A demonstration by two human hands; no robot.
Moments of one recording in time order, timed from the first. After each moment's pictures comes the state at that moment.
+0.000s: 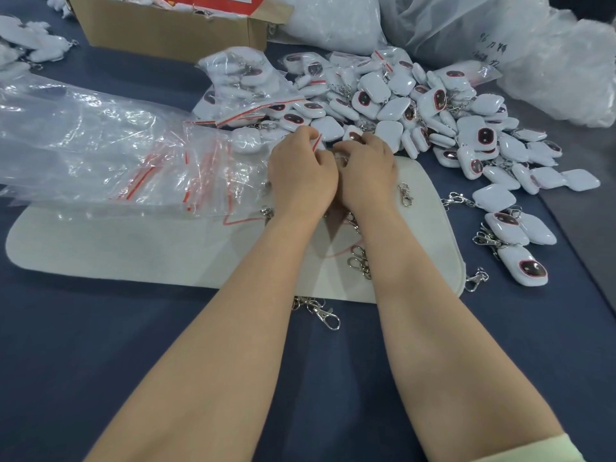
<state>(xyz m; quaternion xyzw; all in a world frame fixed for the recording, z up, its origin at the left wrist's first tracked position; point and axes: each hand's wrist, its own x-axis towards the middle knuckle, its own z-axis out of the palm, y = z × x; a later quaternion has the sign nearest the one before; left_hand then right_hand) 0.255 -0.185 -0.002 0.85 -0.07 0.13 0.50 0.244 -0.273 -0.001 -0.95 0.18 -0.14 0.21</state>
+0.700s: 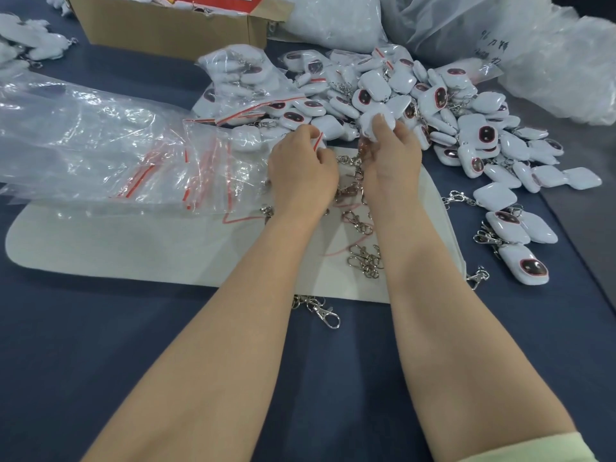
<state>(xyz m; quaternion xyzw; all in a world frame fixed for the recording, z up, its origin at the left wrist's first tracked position) 0.254 -0.185 -0.001 0.85 -0.07 0.13 0.50 0.252 -0.281 0.011 -0.44 0.20 -0.26 0.84</state>
